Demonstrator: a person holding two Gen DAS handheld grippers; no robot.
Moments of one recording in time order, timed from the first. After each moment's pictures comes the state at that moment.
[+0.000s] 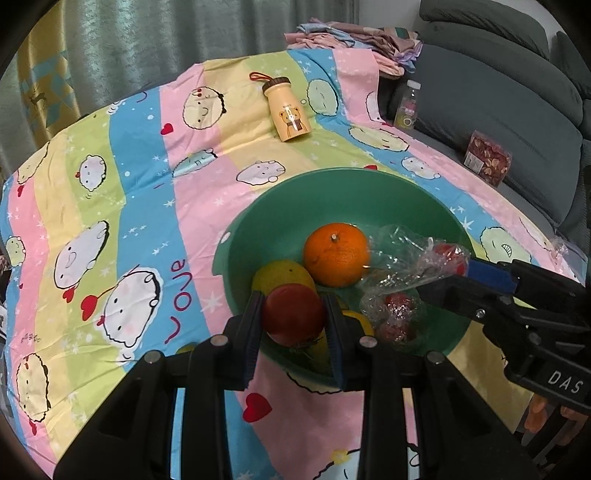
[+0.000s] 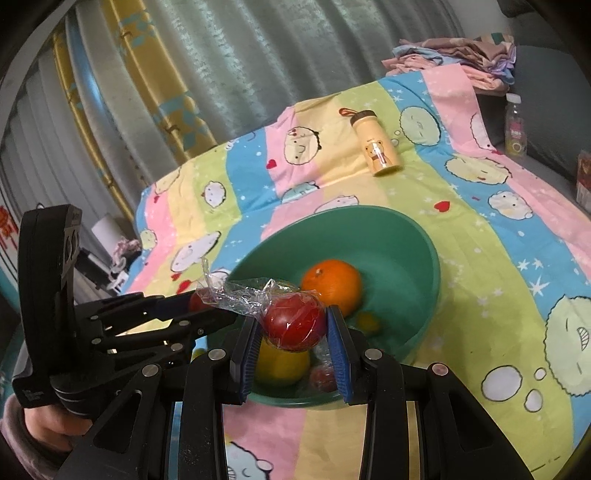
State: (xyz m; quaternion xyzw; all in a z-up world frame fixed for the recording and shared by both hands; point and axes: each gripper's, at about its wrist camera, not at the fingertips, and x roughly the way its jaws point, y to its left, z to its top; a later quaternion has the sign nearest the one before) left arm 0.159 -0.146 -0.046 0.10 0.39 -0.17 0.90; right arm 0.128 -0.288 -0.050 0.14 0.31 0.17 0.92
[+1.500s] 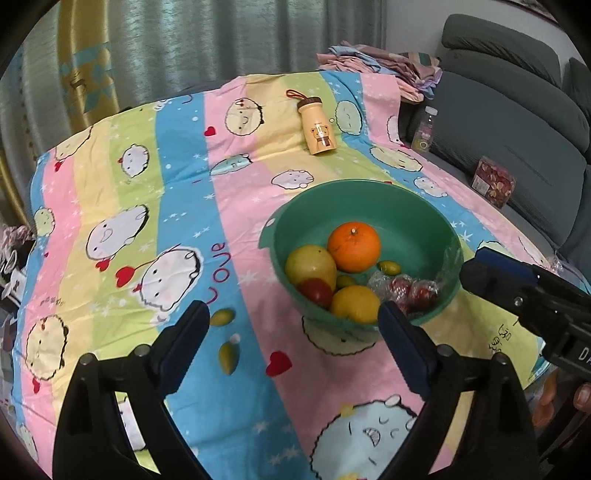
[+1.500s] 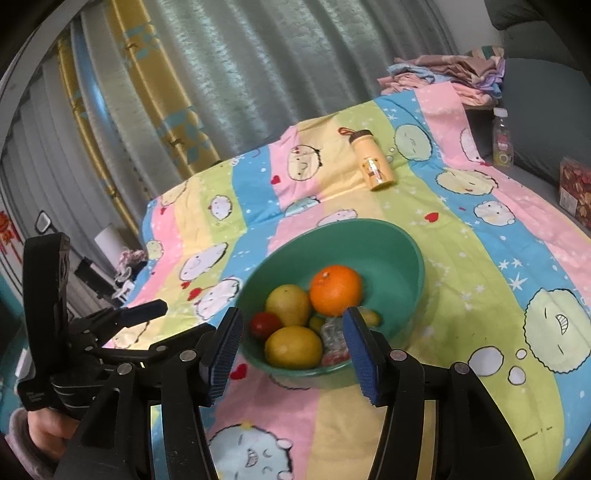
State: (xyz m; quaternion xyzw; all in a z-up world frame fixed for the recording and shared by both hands) left arm 0.106 -0.107 -0.021 0.06 0.37 -0.13 0.92; right arm 0.082 -0.284 -0.024 0.15 0.29 0.17 0.93
